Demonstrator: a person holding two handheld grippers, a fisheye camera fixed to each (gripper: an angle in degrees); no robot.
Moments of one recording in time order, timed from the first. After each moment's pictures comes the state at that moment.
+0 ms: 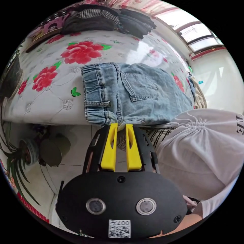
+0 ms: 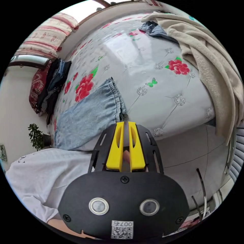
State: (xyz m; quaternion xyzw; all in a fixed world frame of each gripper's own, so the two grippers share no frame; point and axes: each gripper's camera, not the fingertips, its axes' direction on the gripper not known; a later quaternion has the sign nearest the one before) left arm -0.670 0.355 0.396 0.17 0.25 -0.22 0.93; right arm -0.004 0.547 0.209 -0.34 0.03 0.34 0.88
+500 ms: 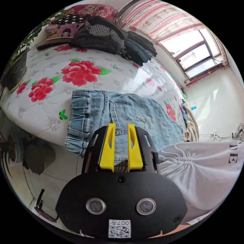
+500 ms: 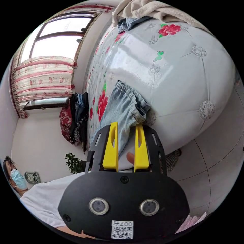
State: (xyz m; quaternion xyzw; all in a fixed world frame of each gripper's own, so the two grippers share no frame) left arm -0.661 0.286 0.396 0.25 0.27 -0.28 0.89; right arm -0.019 0.624 0.256 -0.19 -0.07 0.53 0.82
